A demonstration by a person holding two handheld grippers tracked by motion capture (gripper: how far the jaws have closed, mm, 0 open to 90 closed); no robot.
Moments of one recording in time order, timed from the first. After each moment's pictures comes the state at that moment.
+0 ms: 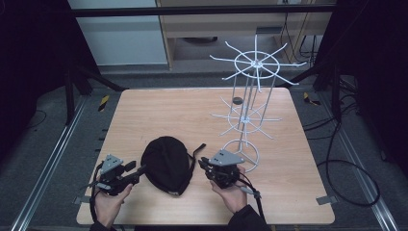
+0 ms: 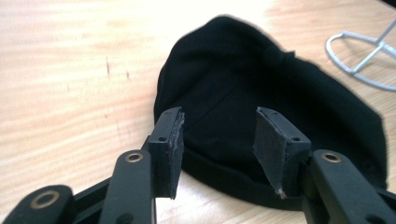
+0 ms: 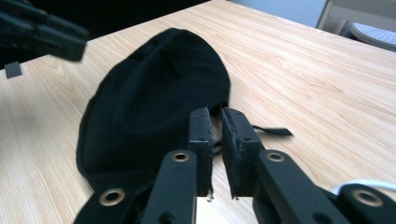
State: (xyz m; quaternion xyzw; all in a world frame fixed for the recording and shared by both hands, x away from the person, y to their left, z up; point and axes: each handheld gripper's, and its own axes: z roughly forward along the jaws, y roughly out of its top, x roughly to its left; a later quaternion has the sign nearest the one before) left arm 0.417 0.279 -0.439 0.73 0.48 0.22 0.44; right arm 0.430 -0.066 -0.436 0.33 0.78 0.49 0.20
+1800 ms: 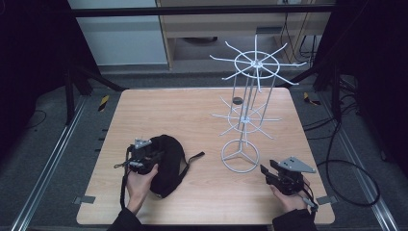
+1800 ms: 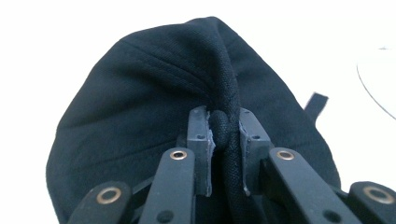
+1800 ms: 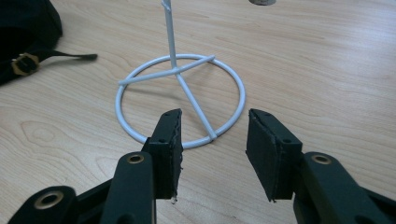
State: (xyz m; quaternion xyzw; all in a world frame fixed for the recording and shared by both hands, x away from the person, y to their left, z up) left arm 0.477 0.216 -0.446 0.72 0.56 0.18 0.38; right arm 0.415 -0.230 -0.467 0.47 0.73 0.42 0.26
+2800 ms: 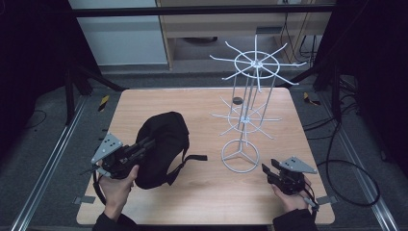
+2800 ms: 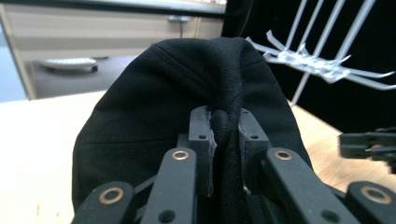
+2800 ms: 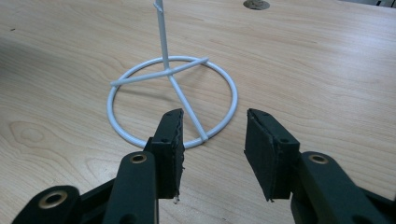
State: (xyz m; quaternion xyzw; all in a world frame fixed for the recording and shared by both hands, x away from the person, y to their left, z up) left arm 0.413 0.239 -0.348 0.68 0.39 0.22 0.58; right arm 0.416 -0.234 -0.469 0.47 0.72 0.42 0.27
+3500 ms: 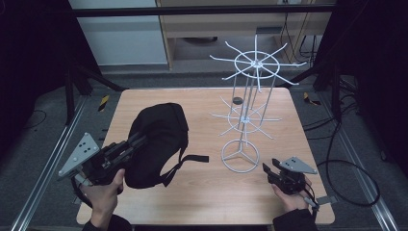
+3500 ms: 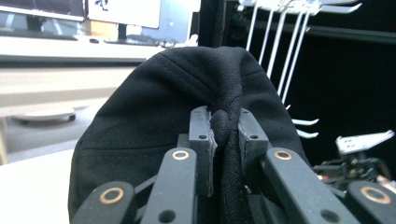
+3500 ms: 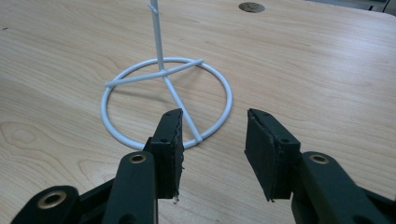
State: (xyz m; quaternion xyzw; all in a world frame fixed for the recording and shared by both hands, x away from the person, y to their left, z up) left arm 0.381 0.246 -0.300 0.64 0.32 0.23 0.66; right arm 0.417 -0.235 -0.469 0.47 0.72 0.42 0.28
